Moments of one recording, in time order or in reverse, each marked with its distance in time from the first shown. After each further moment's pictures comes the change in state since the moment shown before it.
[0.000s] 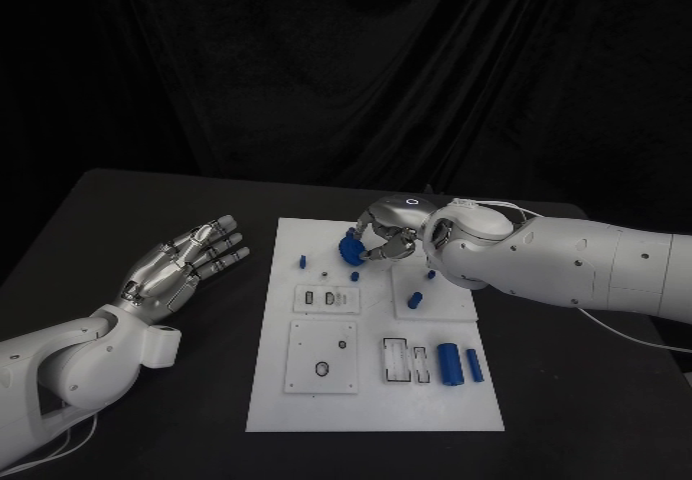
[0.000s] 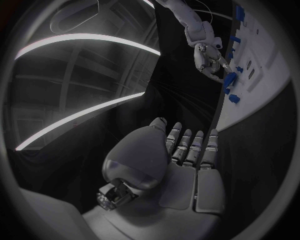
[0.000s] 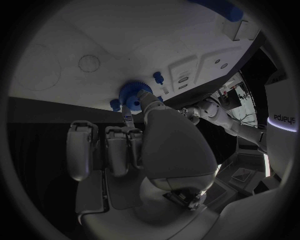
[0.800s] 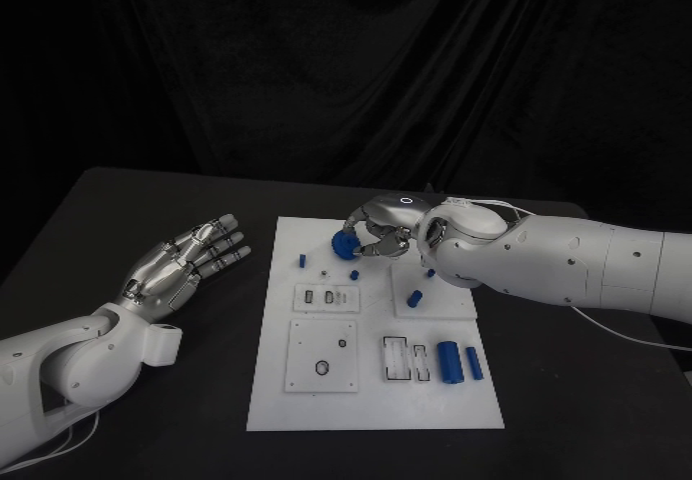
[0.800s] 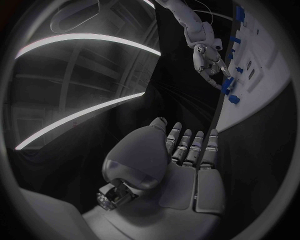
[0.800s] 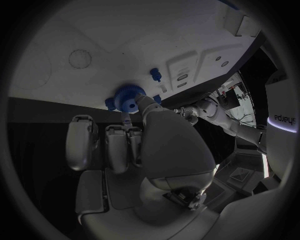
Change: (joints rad) left arm -0.002 0.004 0.000 -0.007 0.000 0.007 0.000; left_hand 0.004 -0.004 0.003 -0.003 0.000 0.000 0.000 0.000 0.000 0.000 0.000 0.000 0.000 -0.004 0.004 0.000 0.000 0.000 0.000 0.000 0.000 0.000; right arm -0.001 0.022 0.000 -0.006 0.000 -0.007 0.006; right_hand 0.001 0.006 0.017 0.016 -0.061 -0.215 -0.018 -0.107 0.117 -0.004 0.011 -0.051 0.000 0.000 0.015 -0.055 0.000 0.000 -0.044 0.014 -0.095 0.000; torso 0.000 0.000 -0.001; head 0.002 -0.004
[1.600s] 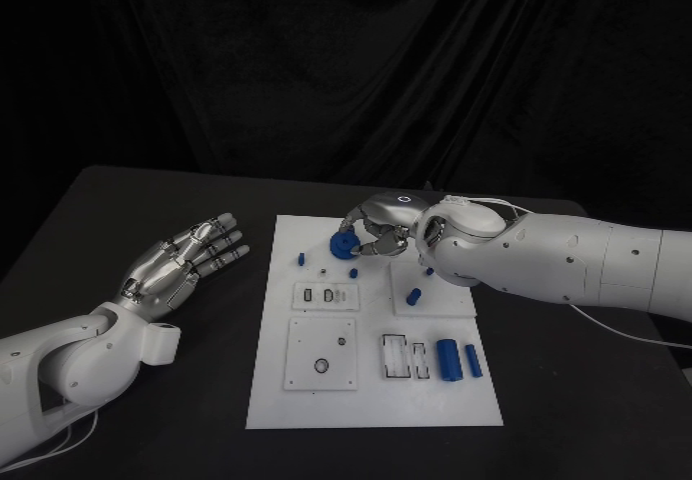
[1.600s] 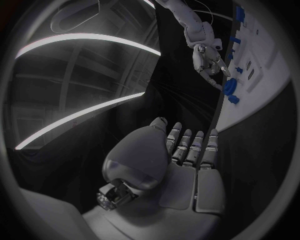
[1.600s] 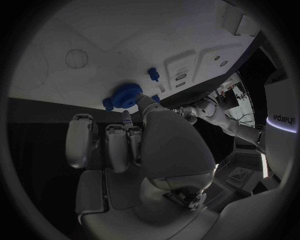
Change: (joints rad) left arm -0.001 -0.002 0.000 0.000 0.000 0.002 0.000; left_hand 0.004 0.004 0.000 0.000 0.004 0.000 0.000 0.000 0.000 -0.004 0.004 0.000 0.000 0.000 0.000 0.000 0.000 0.000 0.000 0.000 0.000 0.000; right arm 0.000 0.001 0.000 0.003 -0.001 0.002 0.007; right_hand -0.003 -0.002 0.003 -0.003 -0.018 -0.003 -0.003 -0.013 -0.020 0.000 0.000 -0.015 0.000 0.000 0.000 -0.010 0.000 0.000 -0.010 -0.003 -0.019 0.001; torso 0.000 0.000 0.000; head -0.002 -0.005
